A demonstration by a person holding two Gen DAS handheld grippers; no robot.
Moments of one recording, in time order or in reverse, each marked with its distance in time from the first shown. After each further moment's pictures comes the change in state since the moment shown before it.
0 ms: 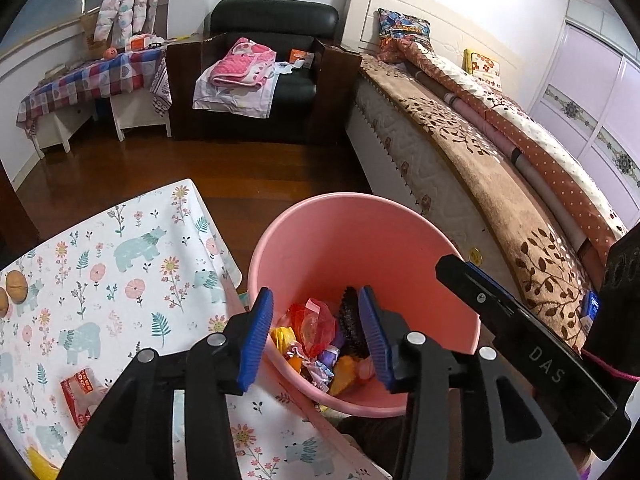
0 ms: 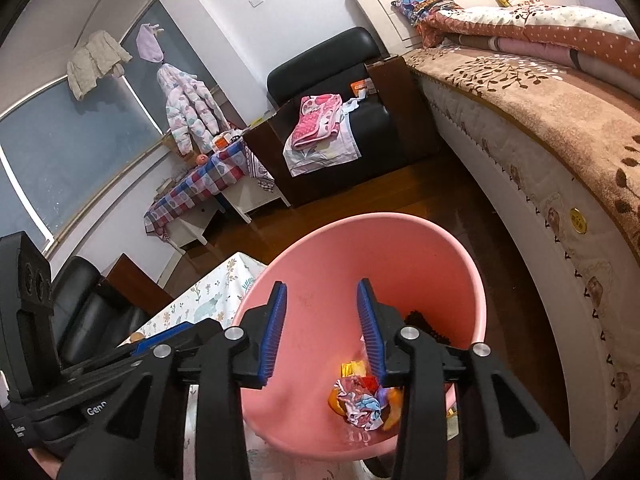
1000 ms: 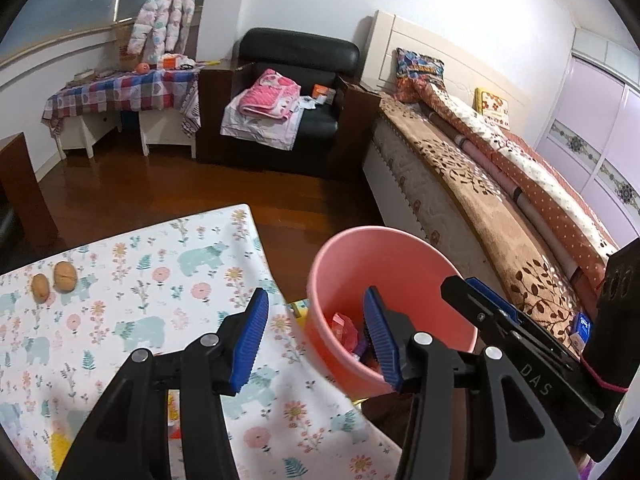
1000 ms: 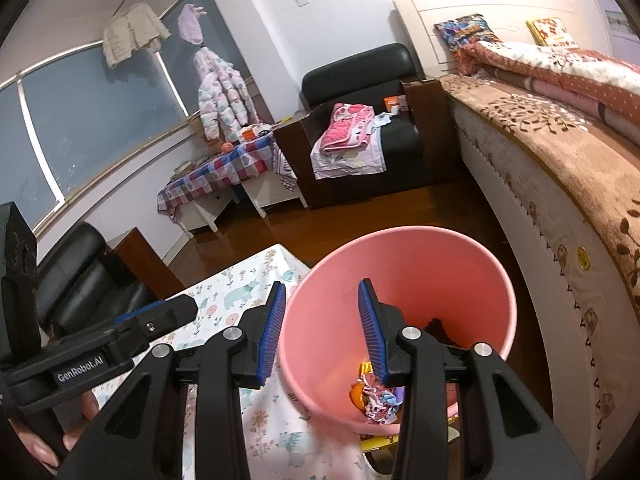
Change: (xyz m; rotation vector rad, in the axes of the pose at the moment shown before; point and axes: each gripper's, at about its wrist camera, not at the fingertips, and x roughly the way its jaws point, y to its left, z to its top) left arm -0.080 0.040 -0.015 -0.066 -0.131 0.032; right arm -0.027 0.061 -0.012 -0.174 -0.022 0.029
